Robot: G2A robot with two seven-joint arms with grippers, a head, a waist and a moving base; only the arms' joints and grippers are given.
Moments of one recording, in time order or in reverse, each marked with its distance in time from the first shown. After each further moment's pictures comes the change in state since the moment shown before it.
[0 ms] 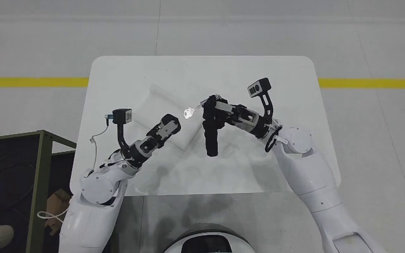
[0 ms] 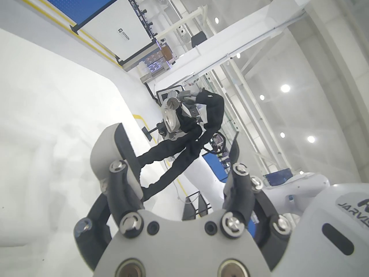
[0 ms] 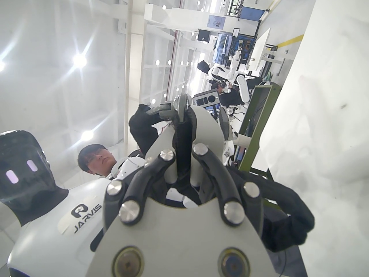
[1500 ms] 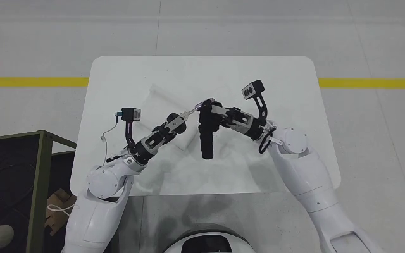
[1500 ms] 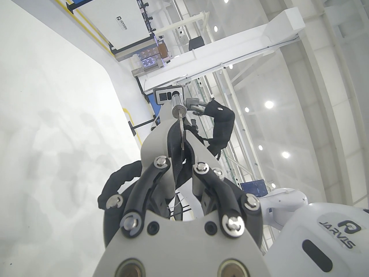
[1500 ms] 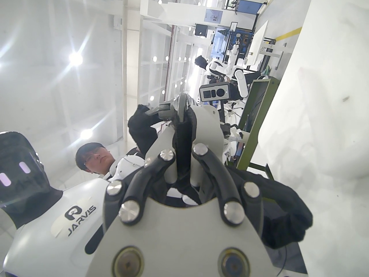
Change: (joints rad) left arm -0.042 0.004 0.052 0.036 -0.082 0.054 -0.012; right arm 0.004 -0.016 -0.023 0.008 -0.026 0.012 0.003
